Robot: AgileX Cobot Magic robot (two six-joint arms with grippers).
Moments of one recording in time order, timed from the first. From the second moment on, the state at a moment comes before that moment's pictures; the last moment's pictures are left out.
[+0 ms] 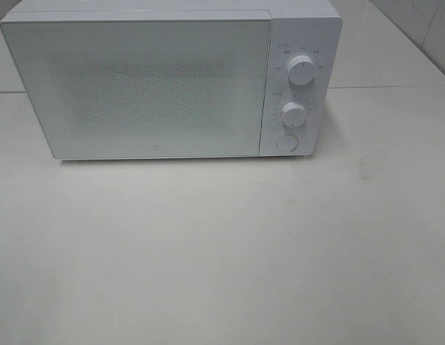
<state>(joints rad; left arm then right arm) 0.04 0.00 -0.50 -0.16 1.05 0.15 0.26 0.13 -0.53 0.00 1.03 0.16</state>
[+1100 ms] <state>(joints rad) 0.04 0.00 -0.50 -0.16 1.05 0.15 0.23 0.03 -0.55 0.00 1.01 0.14</state>
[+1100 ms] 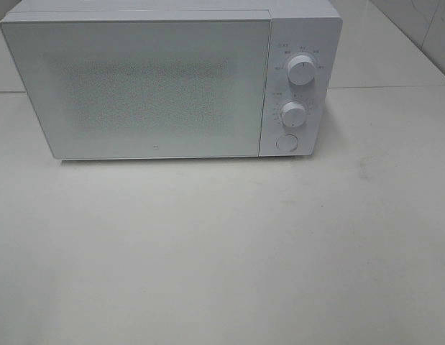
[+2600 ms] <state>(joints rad) 0.04 0.00 -0.50 -0.16 1.05 0.15 0.23 0.96 -0.51 0.00 -0.11 0.13</state>
